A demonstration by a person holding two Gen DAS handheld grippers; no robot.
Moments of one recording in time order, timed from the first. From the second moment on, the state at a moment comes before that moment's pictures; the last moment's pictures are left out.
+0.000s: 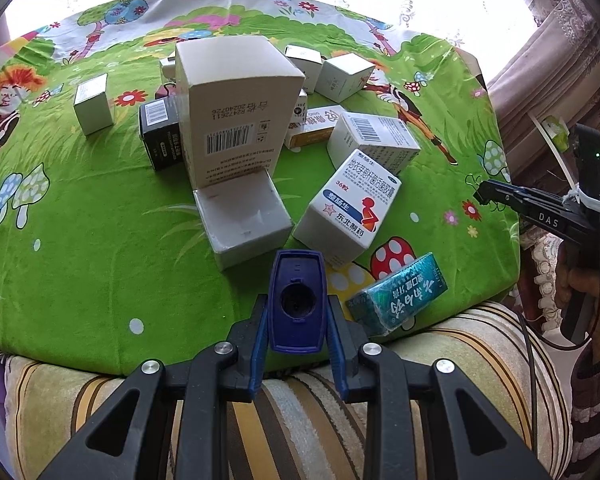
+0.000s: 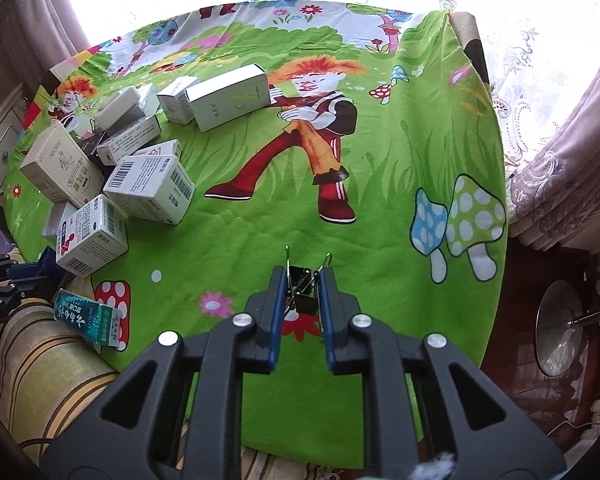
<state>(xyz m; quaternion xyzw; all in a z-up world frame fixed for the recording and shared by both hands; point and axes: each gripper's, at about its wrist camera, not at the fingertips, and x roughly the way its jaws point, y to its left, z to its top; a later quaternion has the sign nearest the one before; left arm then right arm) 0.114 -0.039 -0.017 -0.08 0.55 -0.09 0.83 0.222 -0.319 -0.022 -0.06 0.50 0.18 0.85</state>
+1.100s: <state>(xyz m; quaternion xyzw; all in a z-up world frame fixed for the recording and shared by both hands) -0.002 0.124 0.036 -0.23 0.45 0.02 0.86 0.087 -0.105 0.068 -0.04 0.46 0.39 0.80</state>
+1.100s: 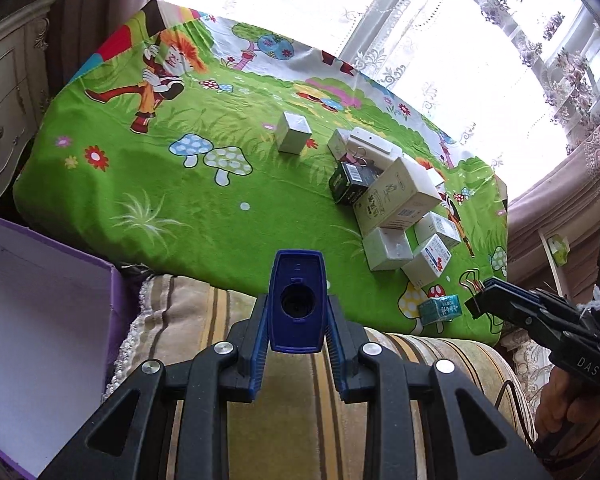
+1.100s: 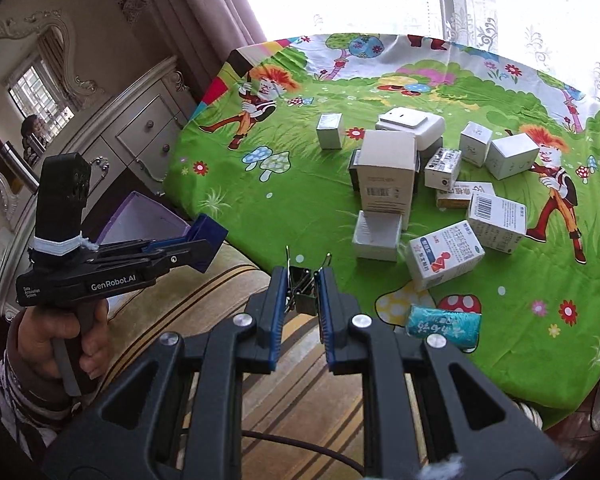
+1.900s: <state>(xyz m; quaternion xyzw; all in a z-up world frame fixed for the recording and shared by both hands) -0.108 0.298 0.010 -0.34 0.40 0.19 0.83 -0.009 0.155 0.047 -0.17 0.47 0.55 0.67</state>
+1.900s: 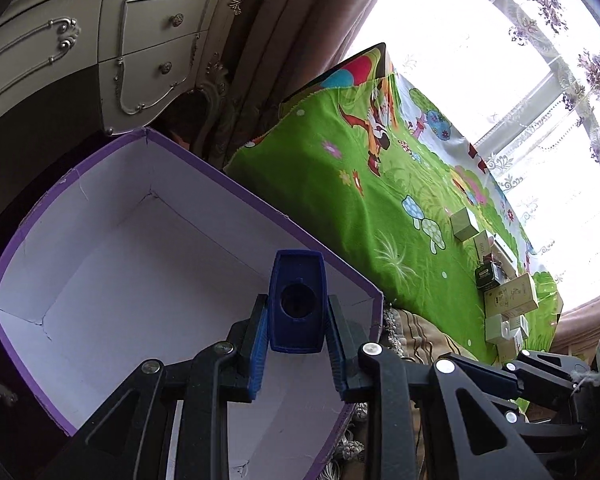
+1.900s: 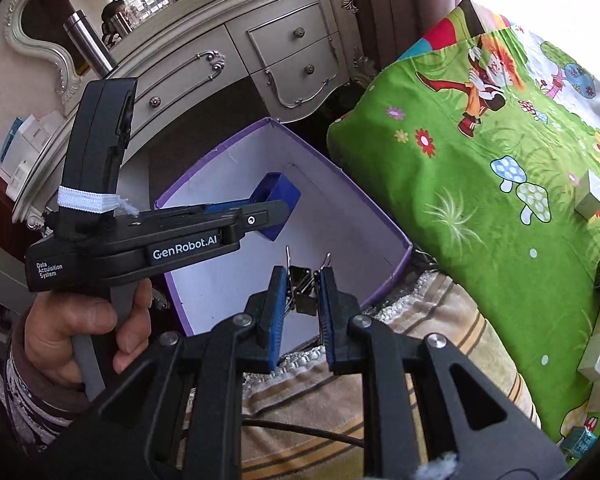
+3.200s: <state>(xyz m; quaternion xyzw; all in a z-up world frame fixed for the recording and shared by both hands) 0.001 0.230 -0.006 -0.28 0.49 0.11 0.82 0.099 -0.182 0.028 -0.06 0.51 0.19 0.84</state>
